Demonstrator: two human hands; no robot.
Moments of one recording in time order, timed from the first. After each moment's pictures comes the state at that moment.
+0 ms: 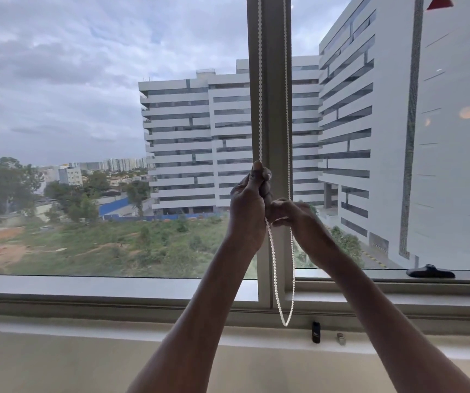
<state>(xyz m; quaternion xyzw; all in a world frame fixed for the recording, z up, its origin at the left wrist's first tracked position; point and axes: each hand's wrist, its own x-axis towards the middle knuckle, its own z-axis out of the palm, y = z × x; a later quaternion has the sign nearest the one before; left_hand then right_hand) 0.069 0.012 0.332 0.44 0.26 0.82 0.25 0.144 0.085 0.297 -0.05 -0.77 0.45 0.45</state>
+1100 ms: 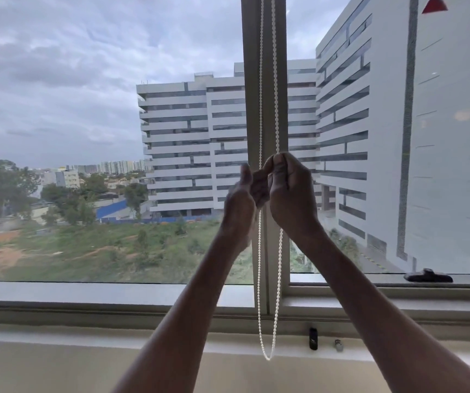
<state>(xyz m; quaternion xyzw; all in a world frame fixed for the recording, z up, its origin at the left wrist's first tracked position) 0.056 0.024 0.337 0.49 0.34 0.77 0.24 0.127 0.064 0.347 -0.04 -0.67 0.26 0.69</state>
